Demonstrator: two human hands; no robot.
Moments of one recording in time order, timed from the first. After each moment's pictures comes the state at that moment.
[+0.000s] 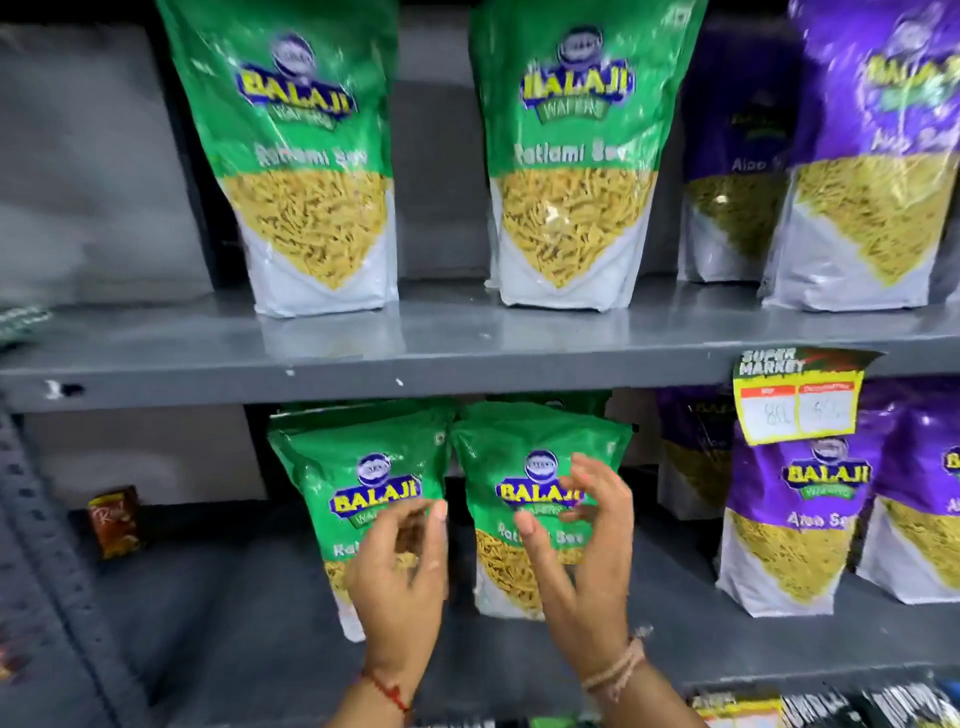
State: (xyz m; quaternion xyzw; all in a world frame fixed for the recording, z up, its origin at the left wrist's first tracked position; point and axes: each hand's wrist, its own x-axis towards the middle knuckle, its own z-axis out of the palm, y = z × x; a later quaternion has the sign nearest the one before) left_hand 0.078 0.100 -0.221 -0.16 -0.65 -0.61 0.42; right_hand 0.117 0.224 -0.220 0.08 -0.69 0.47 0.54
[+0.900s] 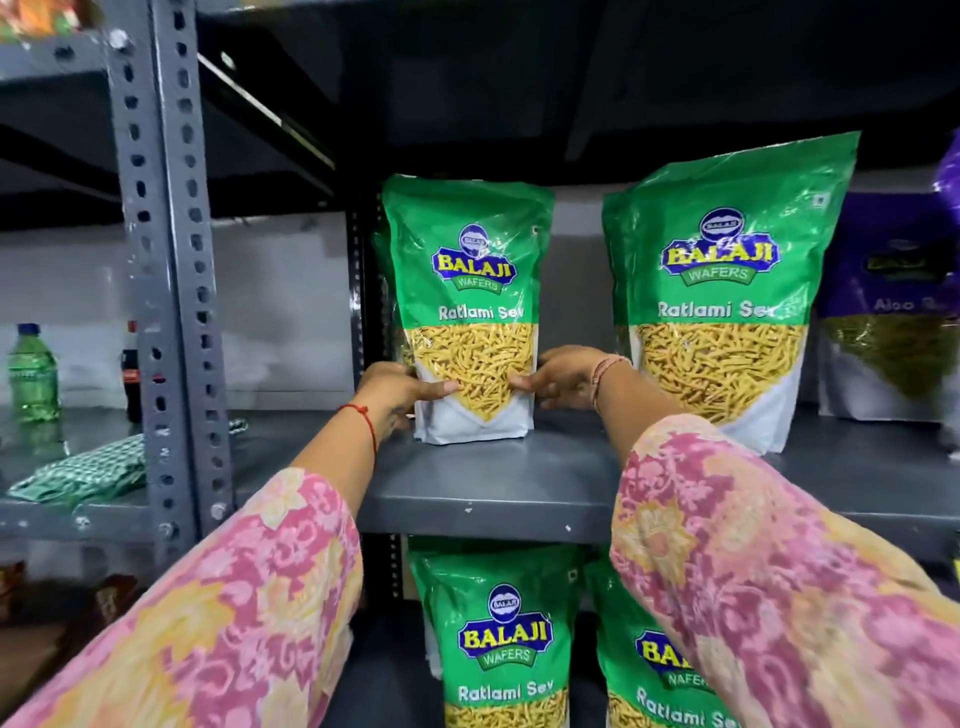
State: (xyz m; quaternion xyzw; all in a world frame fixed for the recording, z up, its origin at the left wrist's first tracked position) left_hand -0.067 -0.024 0.014 -0.09 -0.73 -0.67 0.09; right_hand -0.076 0.177 0.039 0.04 -0.84 0.55 0.01
